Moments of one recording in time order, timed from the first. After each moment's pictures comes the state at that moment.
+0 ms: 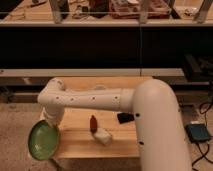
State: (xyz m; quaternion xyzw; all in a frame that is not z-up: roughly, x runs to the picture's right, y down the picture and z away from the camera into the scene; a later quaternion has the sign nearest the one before) arm -0.280 0.164 0.773 -0.02 -0.37 -0.85 0.37
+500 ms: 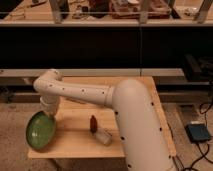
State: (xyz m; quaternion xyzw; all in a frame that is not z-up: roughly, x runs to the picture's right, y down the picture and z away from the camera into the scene) arm -0.306 0.123 0.823 -0.02 -0.39 -0.85 0.36
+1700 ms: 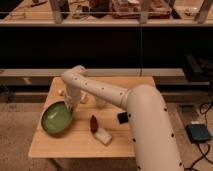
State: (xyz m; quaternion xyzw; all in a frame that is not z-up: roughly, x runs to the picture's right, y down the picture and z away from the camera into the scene) arm -0.196 0.110 0.875 -0.10 -0.39 -0.76 0.51
